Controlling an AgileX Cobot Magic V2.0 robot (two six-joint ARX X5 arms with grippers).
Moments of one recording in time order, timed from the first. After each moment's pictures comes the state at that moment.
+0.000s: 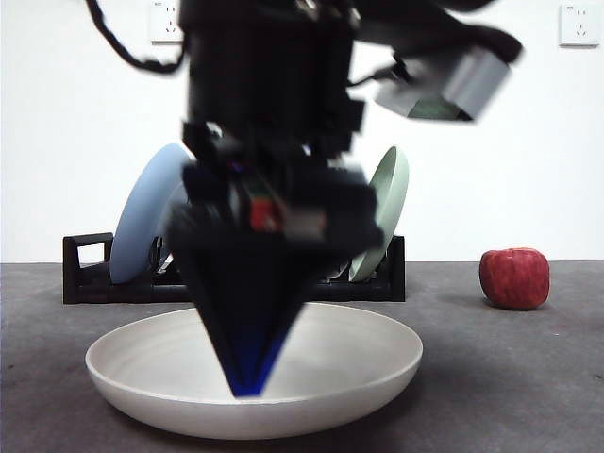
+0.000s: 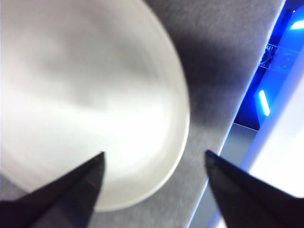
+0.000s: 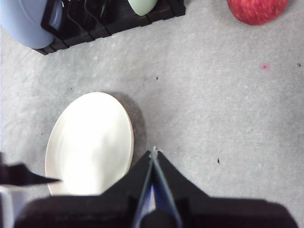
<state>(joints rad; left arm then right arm) -1.21 1.76 1.30 -1.09 -0.31 0.05 0.05 0.77 0.74 -0.76 -0.49 0.25</state>
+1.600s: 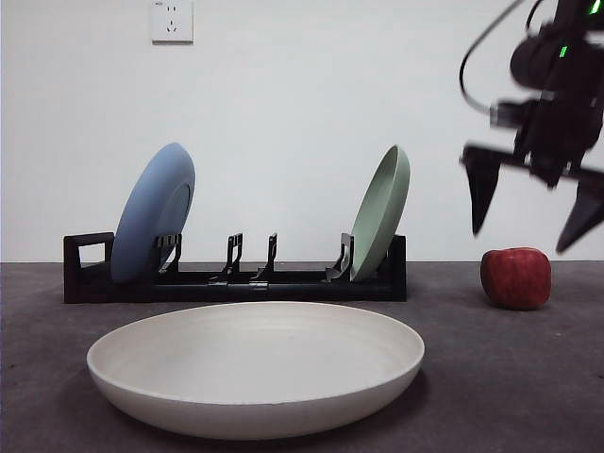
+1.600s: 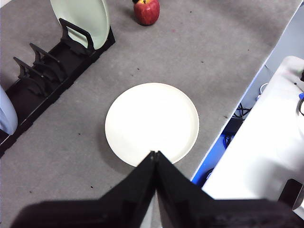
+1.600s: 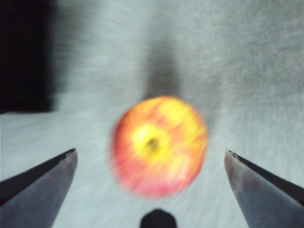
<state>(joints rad) -1.21 0.87 1.44 -1.32 -0.31 -0.18 0.08 1.92 1.52 -0.75 -0.13 0.12</state>
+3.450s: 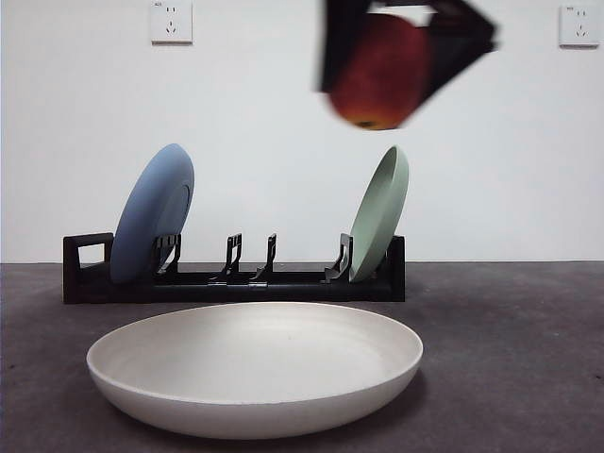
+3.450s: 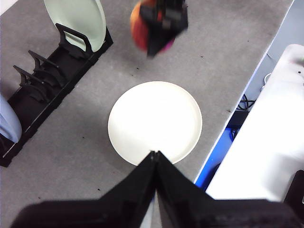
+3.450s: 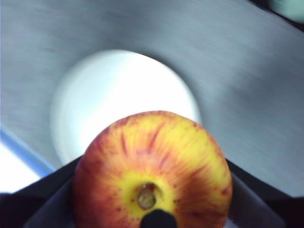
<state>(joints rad) -1.21 0.87 1.44 -1.32 -0.31 -0.11 0.73 1.55 1.49 -1.03 -0.13 0.12</state>
